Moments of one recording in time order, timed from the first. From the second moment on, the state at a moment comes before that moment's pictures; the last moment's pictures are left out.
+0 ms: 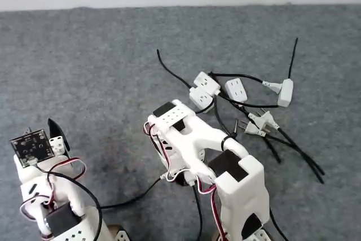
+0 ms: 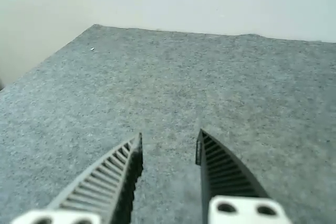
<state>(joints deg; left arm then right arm) -34.8 -102.7 91.3 44.5 0.2 -39.7 25.0 12.7 87.6 -5.1</state>
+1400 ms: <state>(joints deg) -34.6 -102.7 92.4 44.5 0.0 15.1 19.2 -6.2 23.4 29.8</state>
